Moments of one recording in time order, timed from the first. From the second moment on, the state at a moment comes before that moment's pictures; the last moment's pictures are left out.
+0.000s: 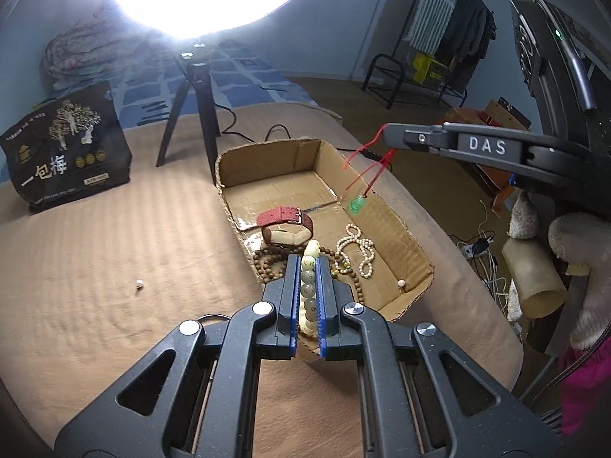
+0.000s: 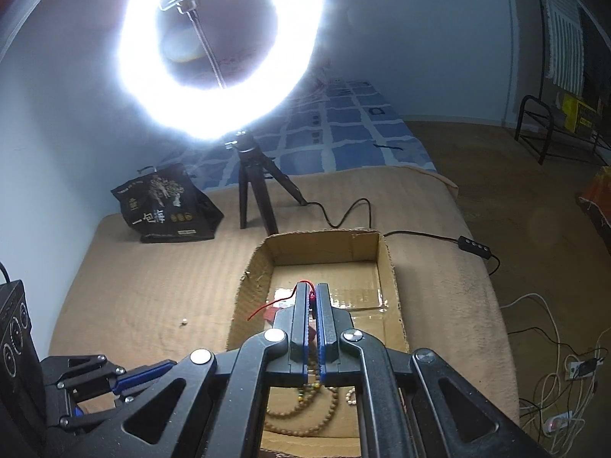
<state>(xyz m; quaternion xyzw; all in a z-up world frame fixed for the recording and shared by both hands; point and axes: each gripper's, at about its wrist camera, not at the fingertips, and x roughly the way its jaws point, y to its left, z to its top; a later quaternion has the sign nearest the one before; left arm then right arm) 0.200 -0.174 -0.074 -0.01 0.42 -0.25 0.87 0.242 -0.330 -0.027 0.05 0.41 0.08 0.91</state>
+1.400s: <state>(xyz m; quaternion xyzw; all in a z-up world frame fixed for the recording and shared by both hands) 0.204 -0.198 -0.112 0.03 0.46 -0.25 0.86 0.265 -0.343 -0.066 0.03 0.44 0.03 0.90</state>
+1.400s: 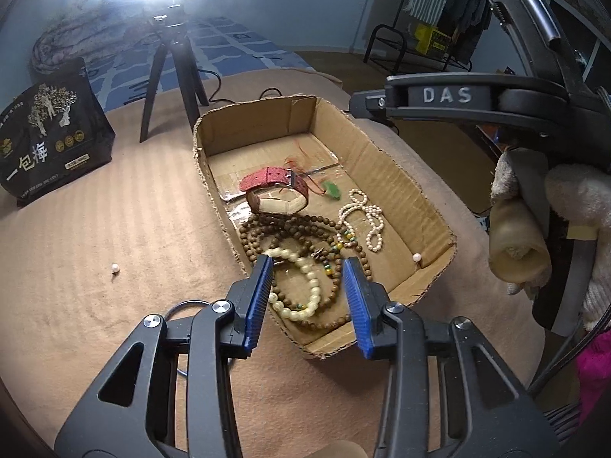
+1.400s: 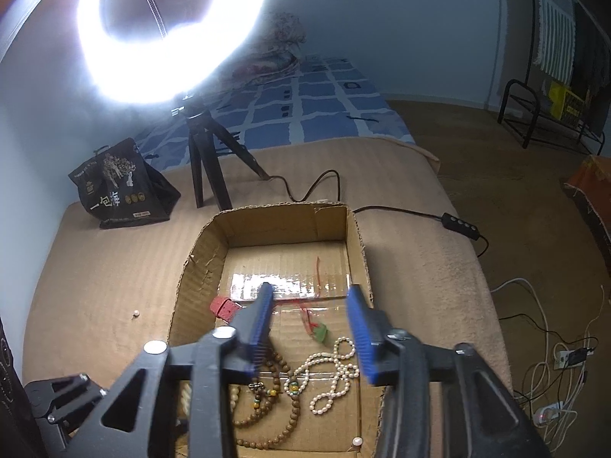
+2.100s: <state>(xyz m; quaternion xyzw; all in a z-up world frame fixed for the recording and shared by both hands) 0.200 -0.171 -0.103 0.02 0.45 -0.23 0.86 0.255 -0.343 -0.055 0.04 0.42 0.02 0.90</state>
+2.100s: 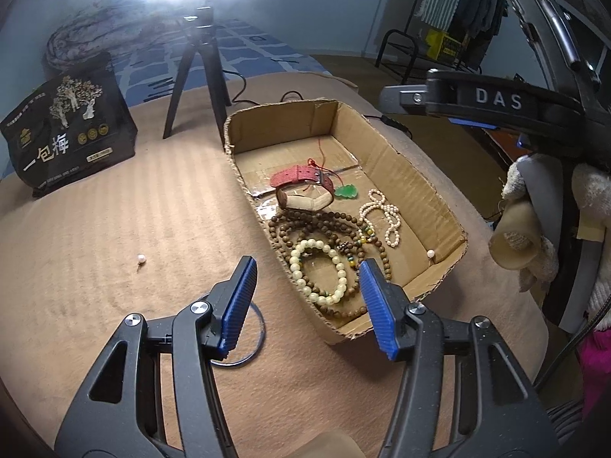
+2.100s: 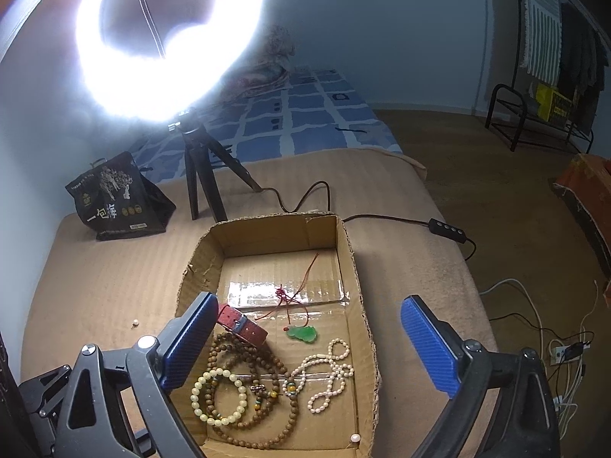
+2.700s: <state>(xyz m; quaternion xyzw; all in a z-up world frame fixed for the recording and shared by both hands) 0.190 -0.147 -0.088 0.02 0.43 -0.21 0.88 0.242 -0.327 -0.040 0.04 0.41 0.03 0.91</state>
